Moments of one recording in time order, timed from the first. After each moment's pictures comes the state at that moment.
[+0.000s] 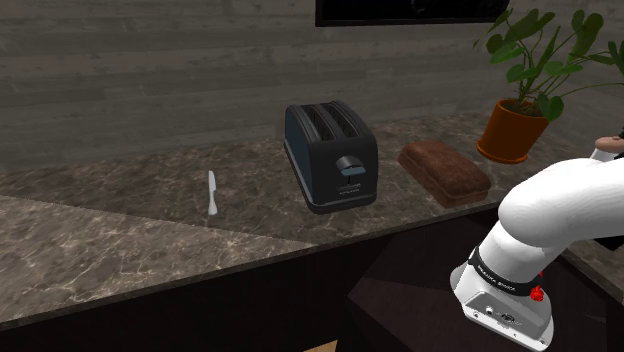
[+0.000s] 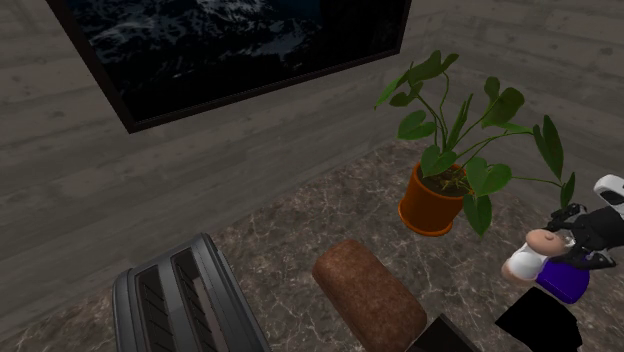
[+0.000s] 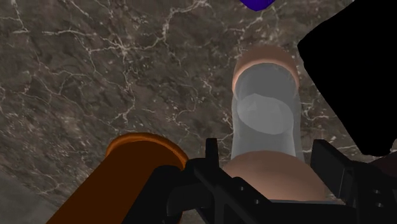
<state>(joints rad) -0.32 -0.73 -1.45 -2.13 -0.47 2.03 -1.77</state>
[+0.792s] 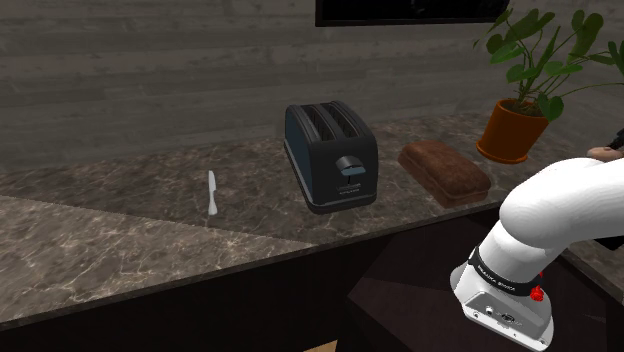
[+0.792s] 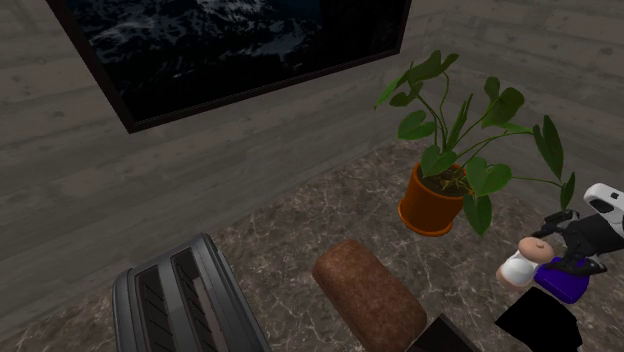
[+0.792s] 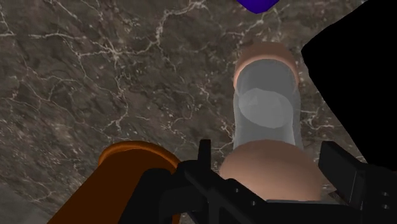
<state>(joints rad) -0.29 -0.74 -1.51 -2.16 -0.49 2.08 -1.77</state>
